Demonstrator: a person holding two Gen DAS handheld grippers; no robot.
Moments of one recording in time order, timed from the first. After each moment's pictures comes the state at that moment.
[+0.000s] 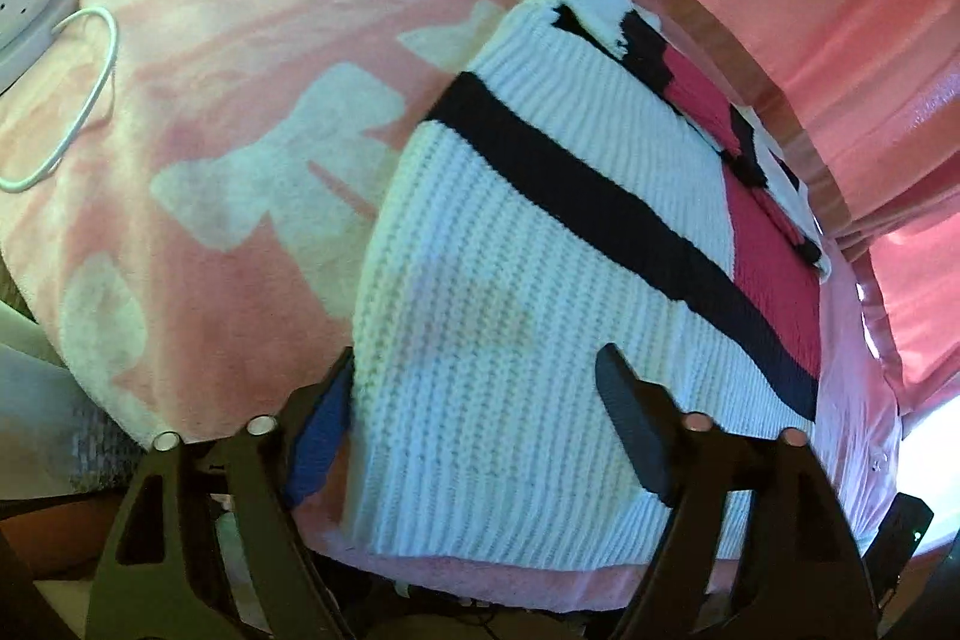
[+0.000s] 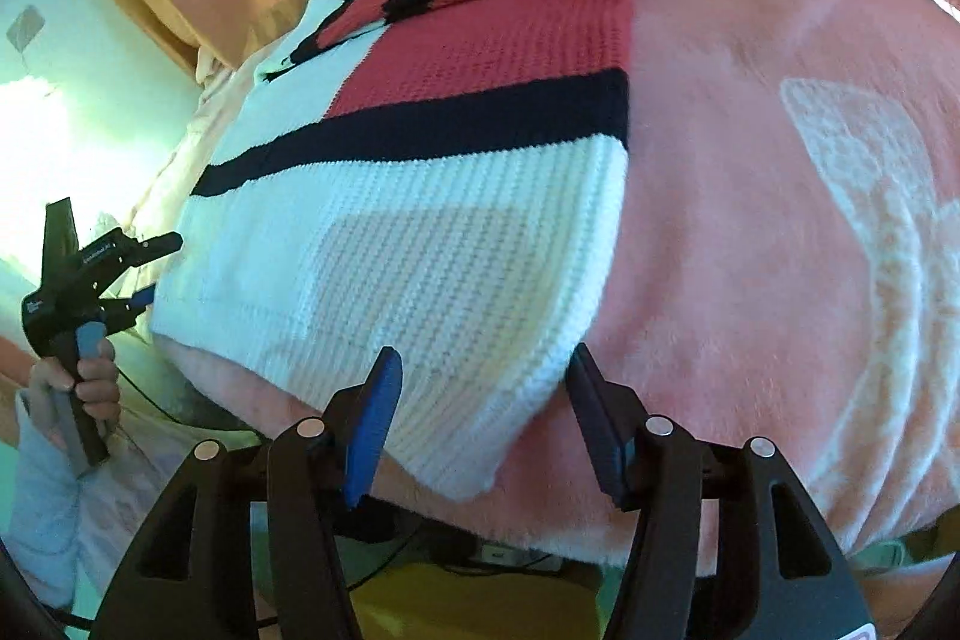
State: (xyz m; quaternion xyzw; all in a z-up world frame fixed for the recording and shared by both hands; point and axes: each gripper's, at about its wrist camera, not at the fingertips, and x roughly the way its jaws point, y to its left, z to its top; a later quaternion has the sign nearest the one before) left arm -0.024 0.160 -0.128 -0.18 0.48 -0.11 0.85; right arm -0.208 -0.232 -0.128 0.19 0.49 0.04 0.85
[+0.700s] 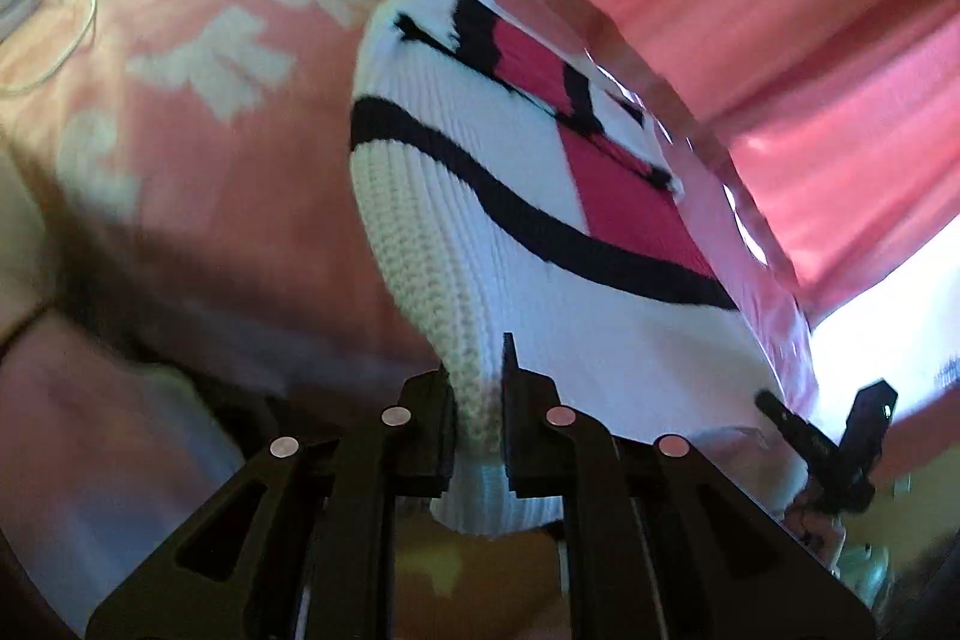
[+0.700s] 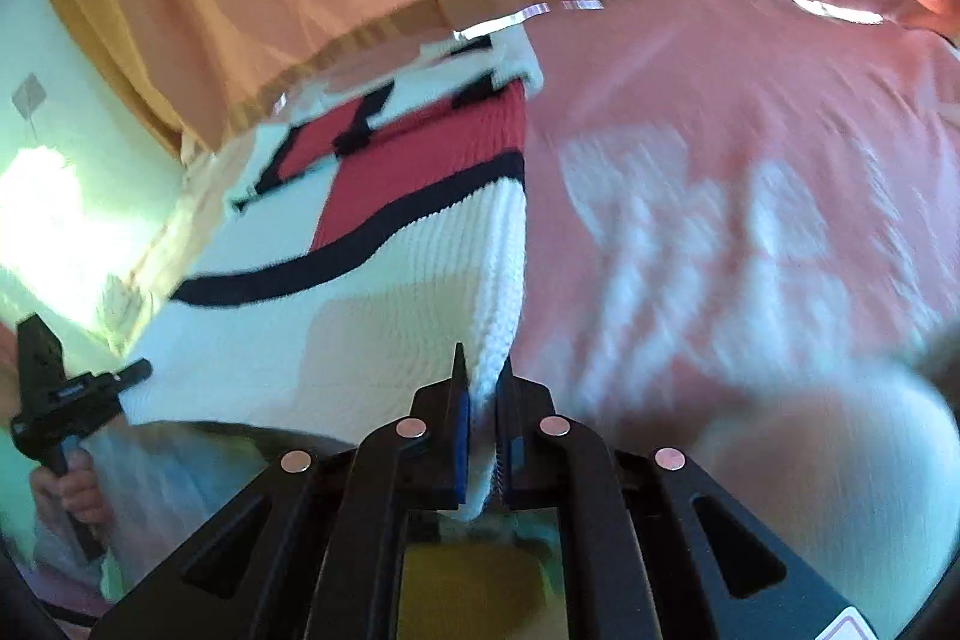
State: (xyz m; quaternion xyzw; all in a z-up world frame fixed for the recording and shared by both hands) left arm -0.183 0.133 -0.082 -0.18 0.47 -0.26 0.82; right arm -0.340 -0.312 -0.045 0.21 0.43 -0.04 0.88
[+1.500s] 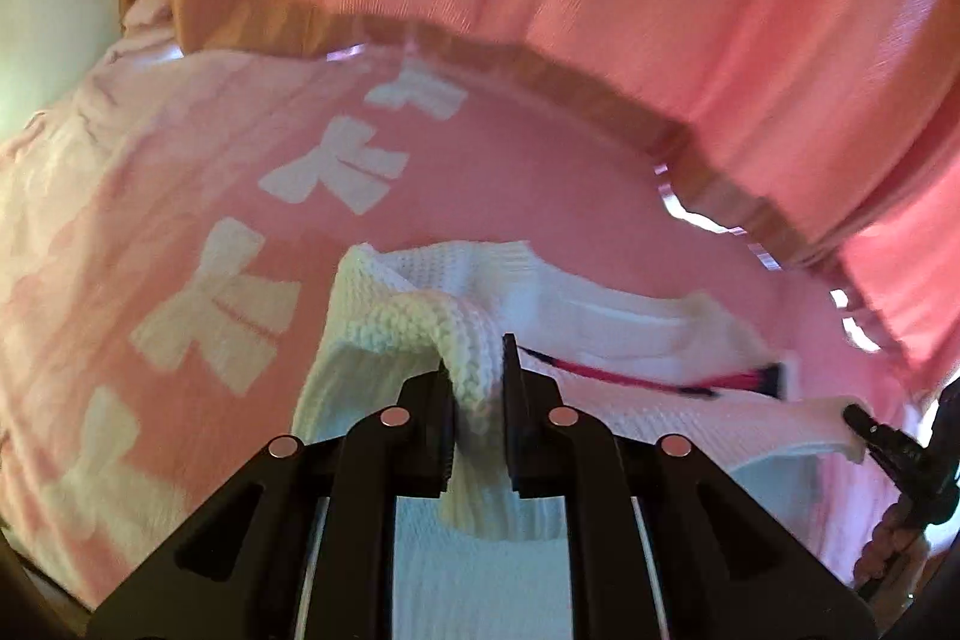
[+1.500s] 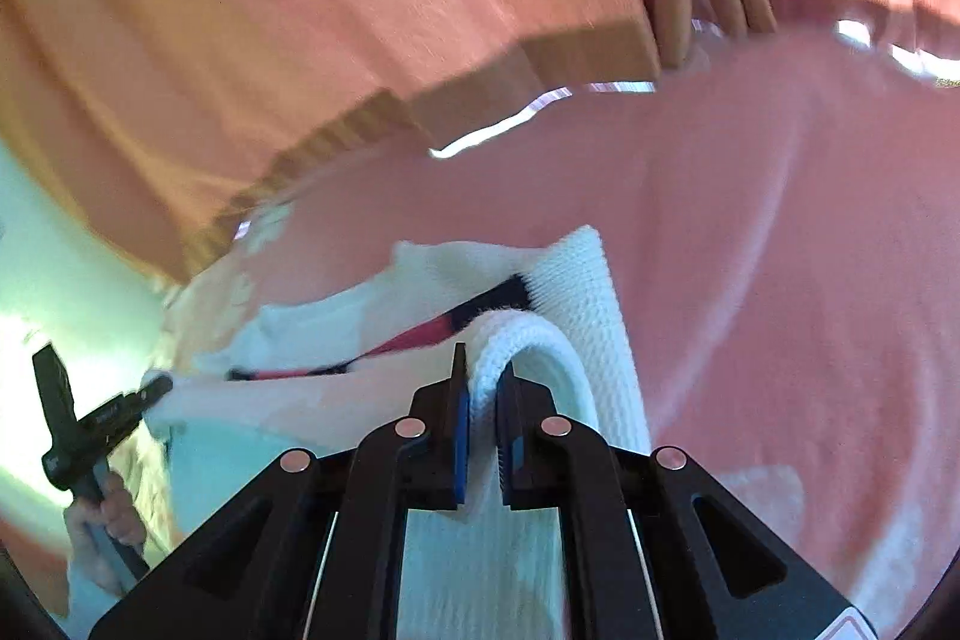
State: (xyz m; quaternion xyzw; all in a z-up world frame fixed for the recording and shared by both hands) left arm 0.087 0.031 -0.041 -0.09 0.40 -0.16 0.90; right arm -0.057 -0.411 -0.036 0.27 0.39 -0.03 0.88
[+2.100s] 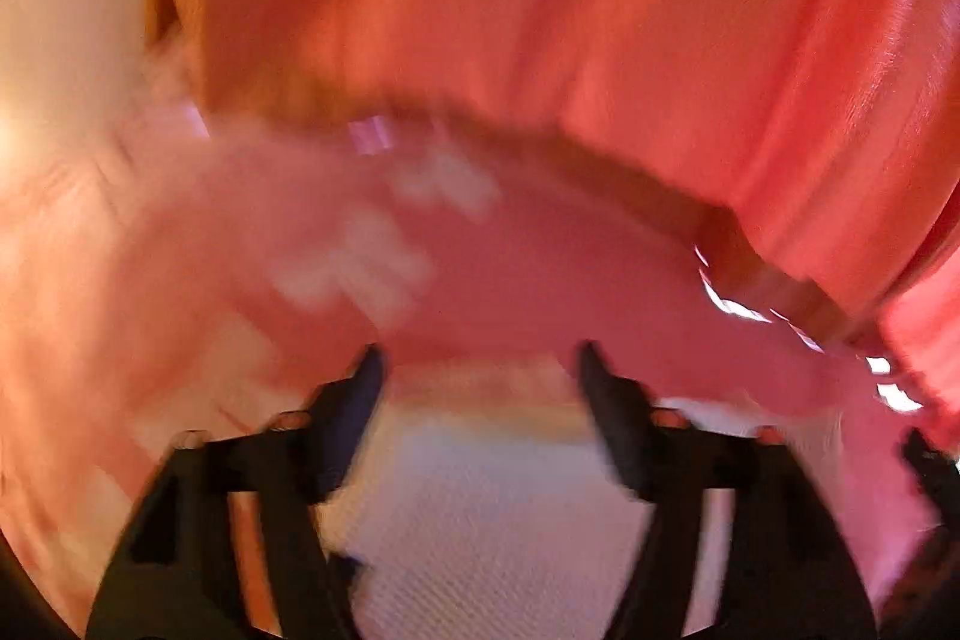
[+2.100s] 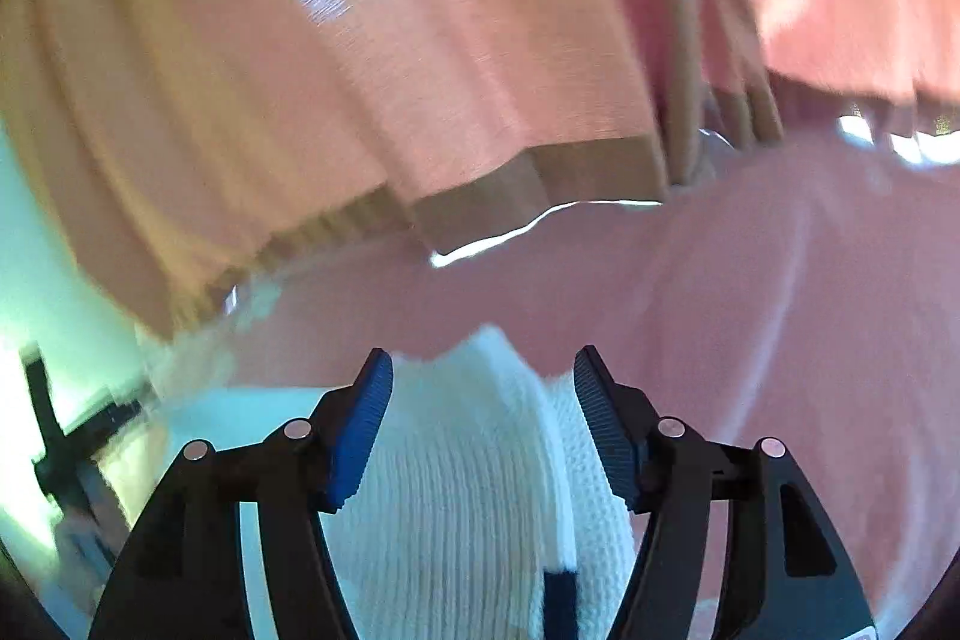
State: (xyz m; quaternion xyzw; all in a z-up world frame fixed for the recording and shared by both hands) left arm 0.091 0.027 -0.021 -0.07 0.28 -0.08 0.95; right arm -0.052 -0.389 -0.012 0.20 0.29 -0.05 0.93
